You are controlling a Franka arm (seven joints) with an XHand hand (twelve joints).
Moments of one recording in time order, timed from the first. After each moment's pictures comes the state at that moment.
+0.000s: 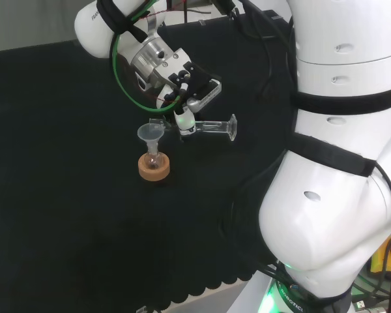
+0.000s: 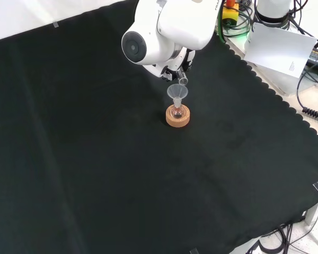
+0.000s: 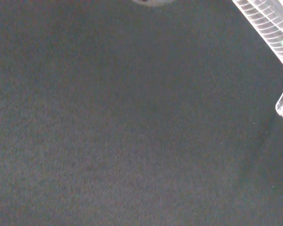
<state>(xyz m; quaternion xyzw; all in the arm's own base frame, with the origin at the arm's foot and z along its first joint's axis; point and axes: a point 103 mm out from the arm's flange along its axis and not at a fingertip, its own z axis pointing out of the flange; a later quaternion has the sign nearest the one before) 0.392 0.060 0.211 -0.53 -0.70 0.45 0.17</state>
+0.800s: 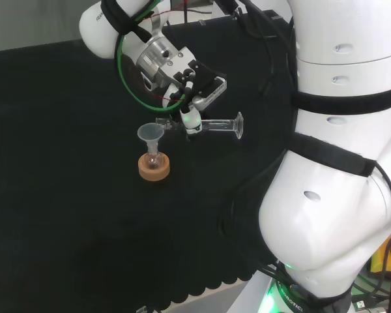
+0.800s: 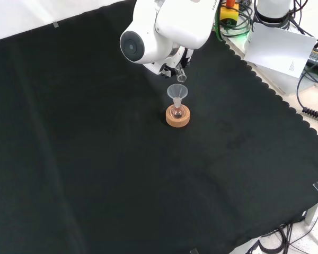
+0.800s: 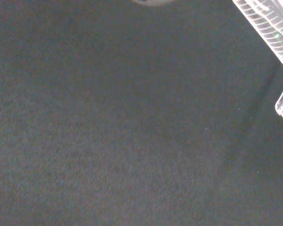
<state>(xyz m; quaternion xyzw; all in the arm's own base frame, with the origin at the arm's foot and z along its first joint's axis) 0.390 0.048 0.214 -0.53 -0.69 0.47 0.17</state>
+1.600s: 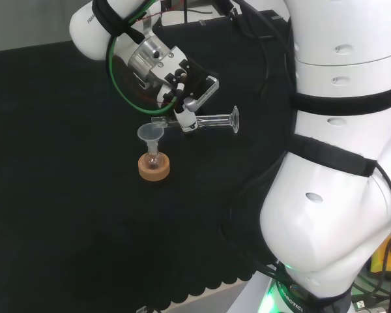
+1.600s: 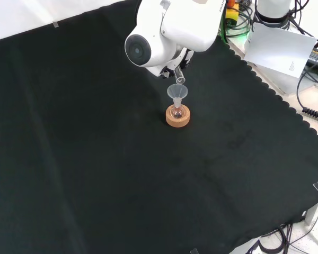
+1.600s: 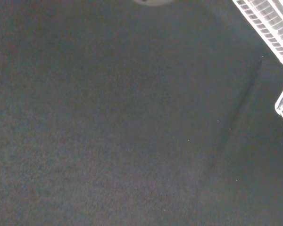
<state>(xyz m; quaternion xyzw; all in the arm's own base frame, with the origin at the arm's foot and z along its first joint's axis) 0.395 0.060 0.218 -0.55 -0.67 0.48 0.13</state>
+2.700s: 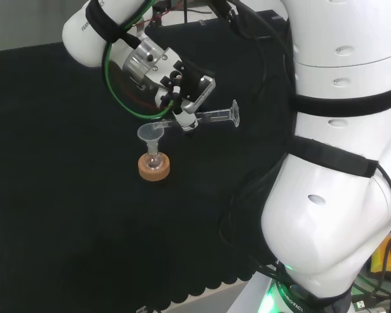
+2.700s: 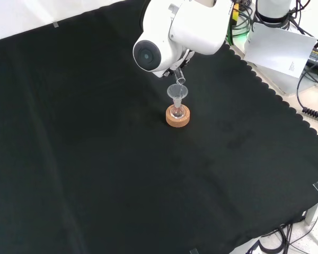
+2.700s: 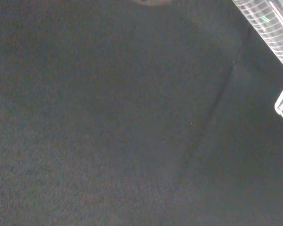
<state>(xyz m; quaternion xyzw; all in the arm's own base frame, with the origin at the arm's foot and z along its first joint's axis) 0.395 0.065 0.222 -0.55 -0.66 0.50 0.08</state>
